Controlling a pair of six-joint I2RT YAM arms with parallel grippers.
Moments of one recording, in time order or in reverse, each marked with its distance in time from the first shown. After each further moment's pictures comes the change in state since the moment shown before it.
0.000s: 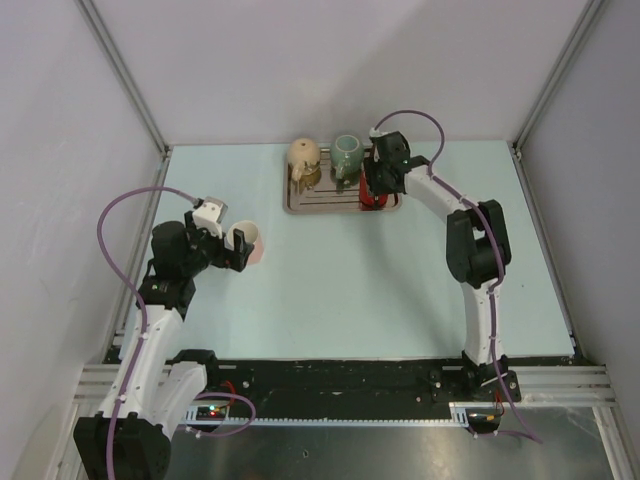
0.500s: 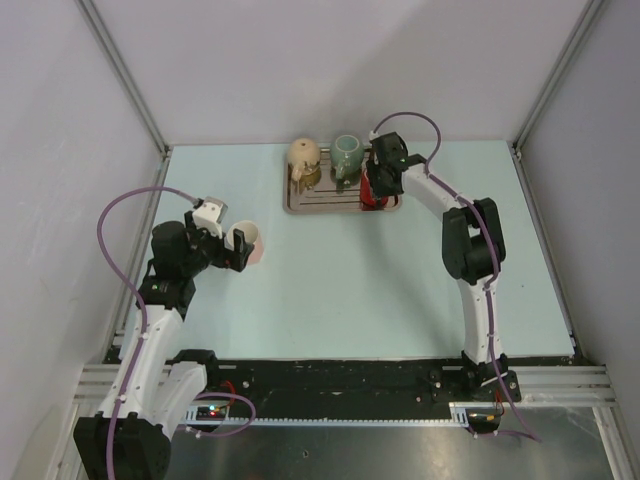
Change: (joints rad) left arm 0.000 0.000 0.000 0.000 0.001 0.000; right arm 0.009 0.064 0.065 -0.090 0.074 -0.020
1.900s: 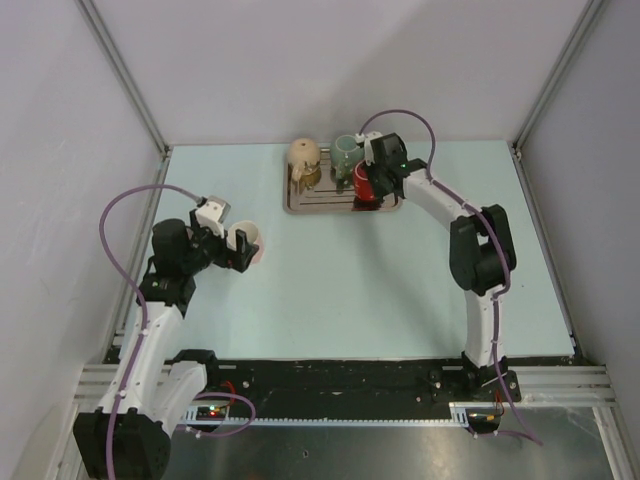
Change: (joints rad) left arm 0.000 0.016 0.005 0.002 0.077 0.000; right arm 0.041 -0.109 -0.111 0.105 -0.011 -0.245
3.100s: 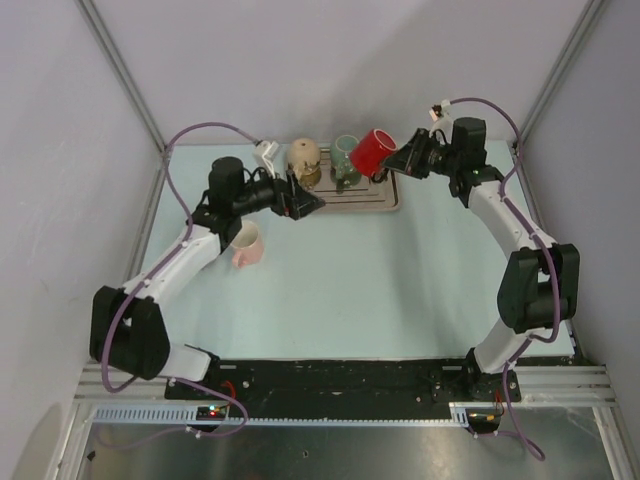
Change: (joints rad) left arm -0.311 0.560 0.405 0.328 0.187 -0.461; right arm -0.273 -0.411 -0.320 0.362 -0.804 0.711
